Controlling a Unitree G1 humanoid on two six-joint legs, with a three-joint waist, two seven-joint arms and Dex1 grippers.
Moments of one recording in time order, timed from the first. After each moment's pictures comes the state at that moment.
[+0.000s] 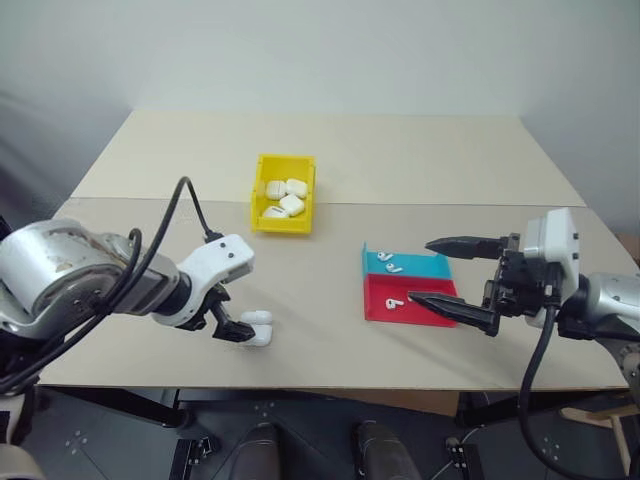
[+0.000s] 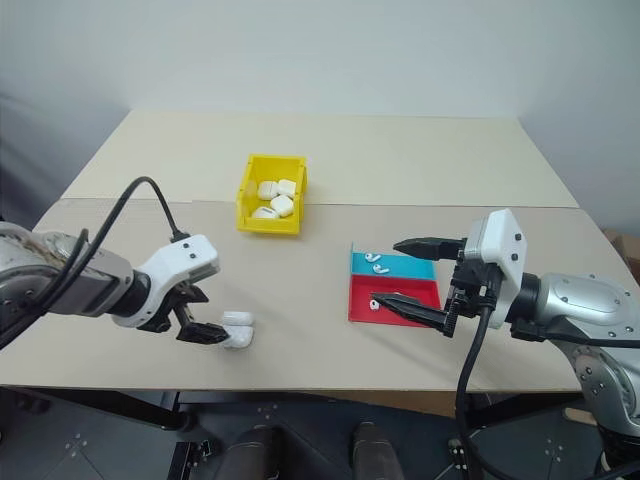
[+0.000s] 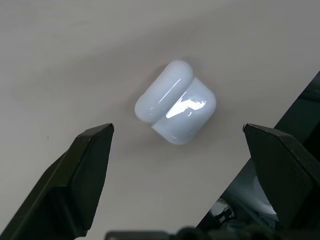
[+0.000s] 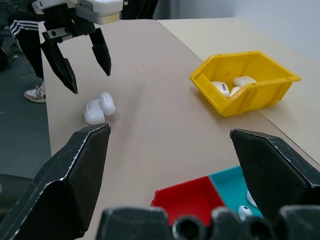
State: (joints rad) left arm -0.77 1.09 -0.21 -0.54 -1.10 1.61 -0.40; right arm -0.17 -0.89 -0.29 -0.56 0.80 0.58 0.91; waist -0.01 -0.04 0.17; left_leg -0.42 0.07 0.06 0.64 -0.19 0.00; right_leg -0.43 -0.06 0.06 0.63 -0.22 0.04
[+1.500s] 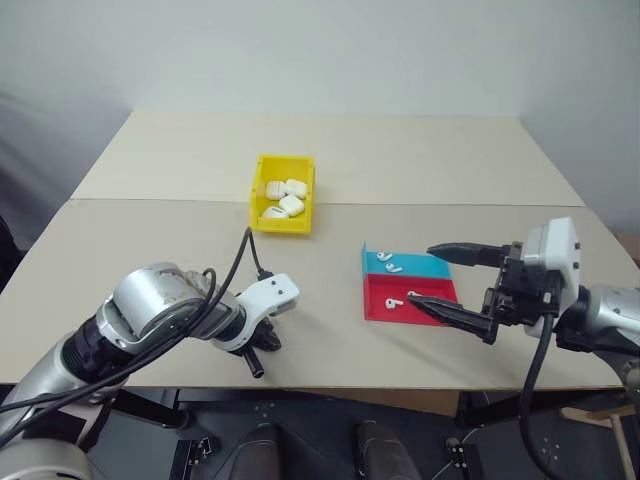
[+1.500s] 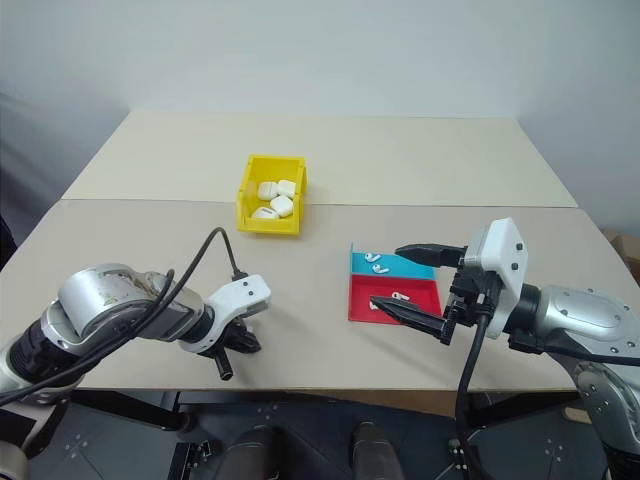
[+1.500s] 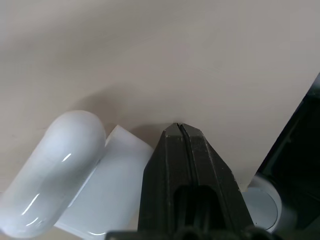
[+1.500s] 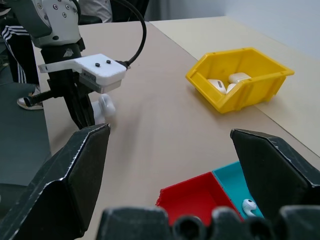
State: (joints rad) left arm -0.74 0.87 -0.47 -0.48 -0.81 1.57 -0.46; right arm -0.09 -0.89 -0.31 -0.63 0.85 0.59 0.83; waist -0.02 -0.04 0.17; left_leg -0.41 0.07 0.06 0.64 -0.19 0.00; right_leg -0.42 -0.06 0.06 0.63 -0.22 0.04
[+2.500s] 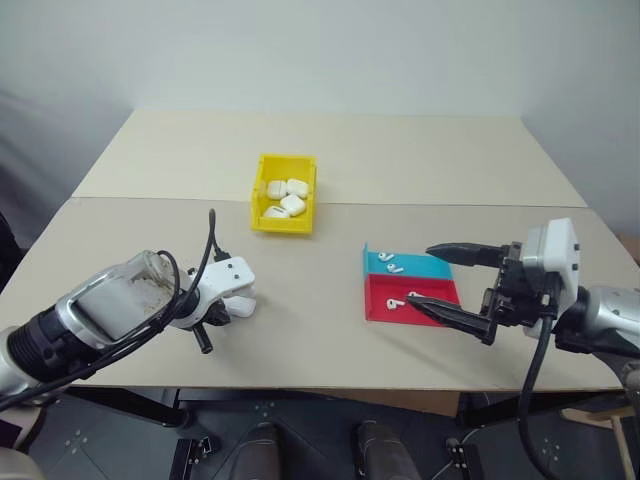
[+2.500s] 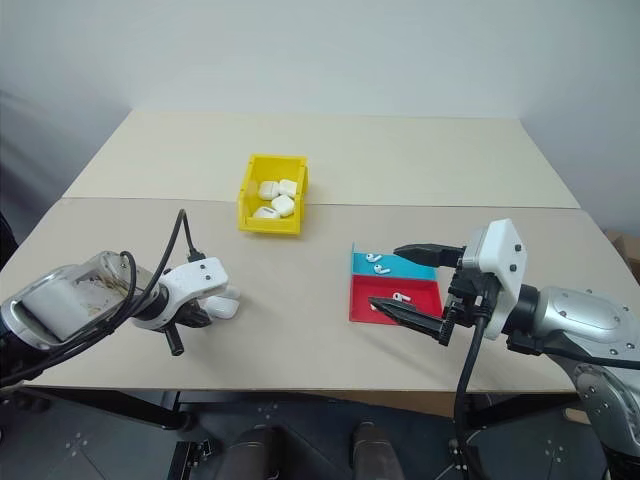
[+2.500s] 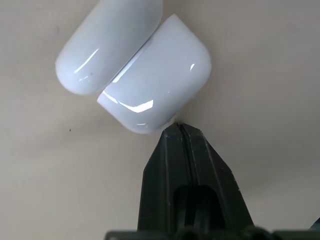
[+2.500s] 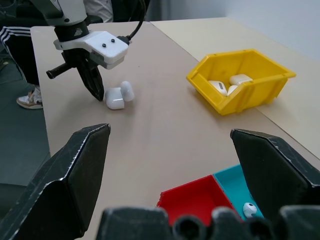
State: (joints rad) left arm -0.77 1.11 -0.64 -0.39 -0.42 1.32 -0.76; right arm -0.09 -0.88 -0.31 -0.64 0.84 0.59 0.82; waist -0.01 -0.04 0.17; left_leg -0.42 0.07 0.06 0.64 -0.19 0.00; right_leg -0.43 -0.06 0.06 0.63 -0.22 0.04
